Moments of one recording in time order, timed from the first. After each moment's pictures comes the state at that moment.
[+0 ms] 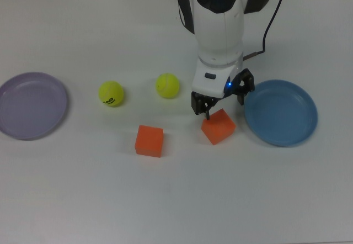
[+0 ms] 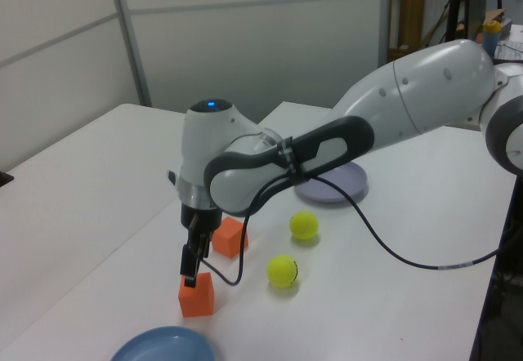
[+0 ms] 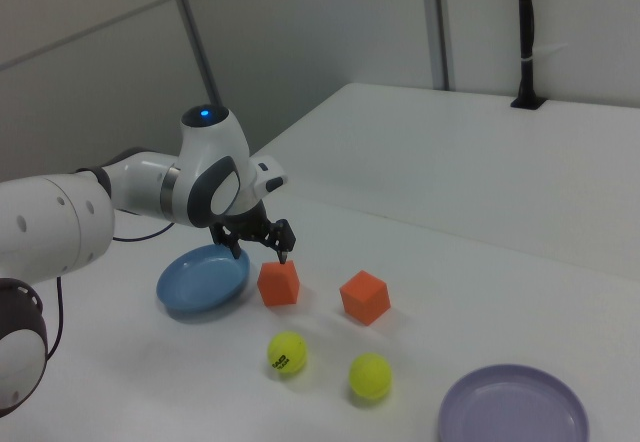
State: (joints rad) arm 0.32 0.48 0.17 -1.56 0.05 2.24 -0.15
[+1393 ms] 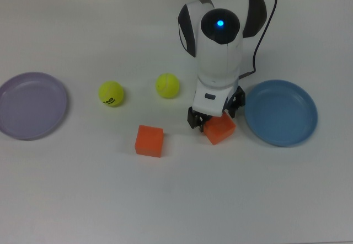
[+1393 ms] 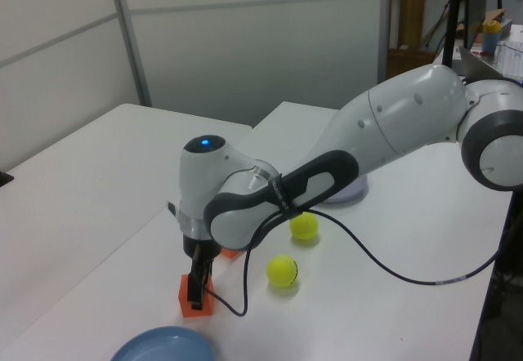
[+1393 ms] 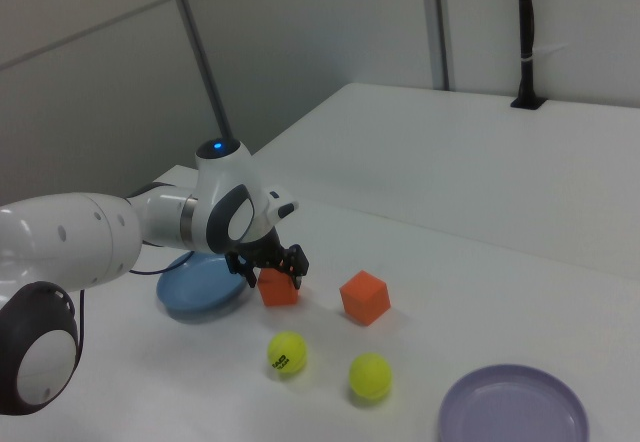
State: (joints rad) arm 0.33 0.58 0.16 -1.56 -0.04 2.29 -0.15
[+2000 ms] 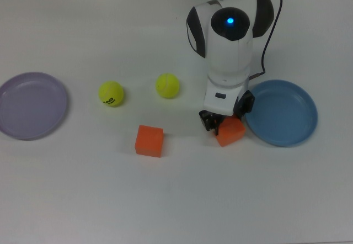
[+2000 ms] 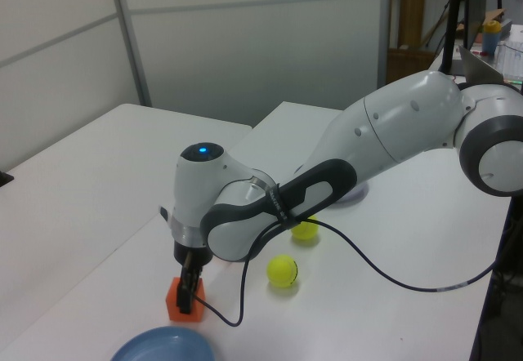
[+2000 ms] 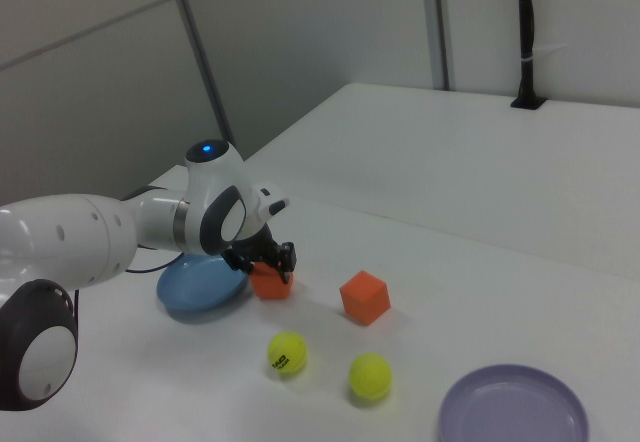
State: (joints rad) arm 0.36 0.59 0.17 -1.55 -0.04 2.37 -0.12
